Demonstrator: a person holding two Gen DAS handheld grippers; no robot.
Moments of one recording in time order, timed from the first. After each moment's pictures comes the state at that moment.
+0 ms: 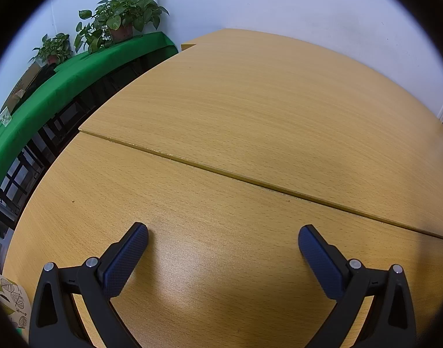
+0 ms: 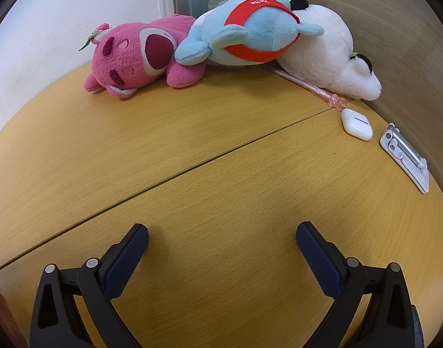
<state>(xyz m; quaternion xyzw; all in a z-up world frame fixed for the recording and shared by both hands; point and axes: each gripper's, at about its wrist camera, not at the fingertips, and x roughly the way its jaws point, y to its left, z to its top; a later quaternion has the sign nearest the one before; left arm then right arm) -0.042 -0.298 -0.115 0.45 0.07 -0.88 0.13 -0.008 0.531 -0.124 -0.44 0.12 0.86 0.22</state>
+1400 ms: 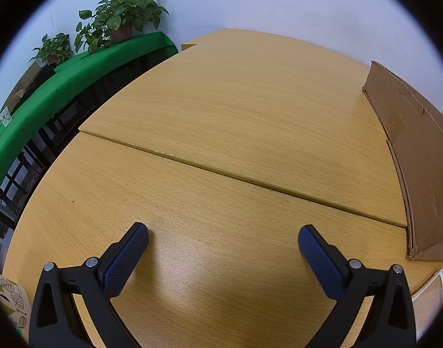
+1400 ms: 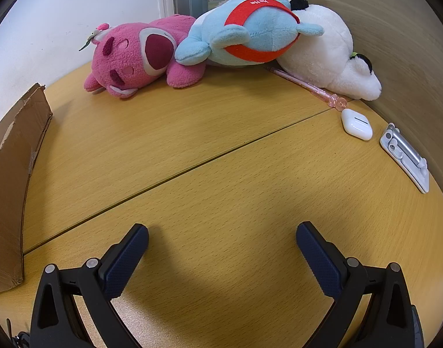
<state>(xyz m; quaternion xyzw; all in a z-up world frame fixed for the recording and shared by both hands) -0.042 -0.297 -0.116 0.45 0.07 -0.88 0.14 -0.008 0.529 -0.123 -0.44 0.12 0.86 0.22</state>
